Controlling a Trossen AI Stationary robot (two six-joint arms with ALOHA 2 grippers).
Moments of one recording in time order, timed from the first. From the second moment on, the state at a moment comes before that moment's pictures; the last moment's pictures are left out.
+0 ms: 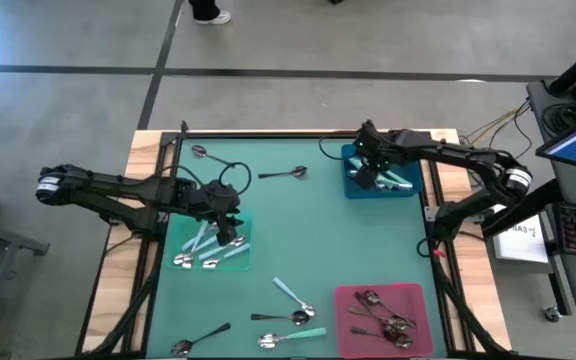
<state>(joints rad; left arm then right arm) -0.06 1.12 0.85 -0.67 -0.14 -0.43 -0.60 1.42 1.00 -0.85 0.18 0.11</state>
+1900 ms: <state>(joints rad) -0.06 1.12 0.85 -0.69 -0.14 -0.39 -0.45 2.38 1.91 -0.74 -0.11 -0.27</state>
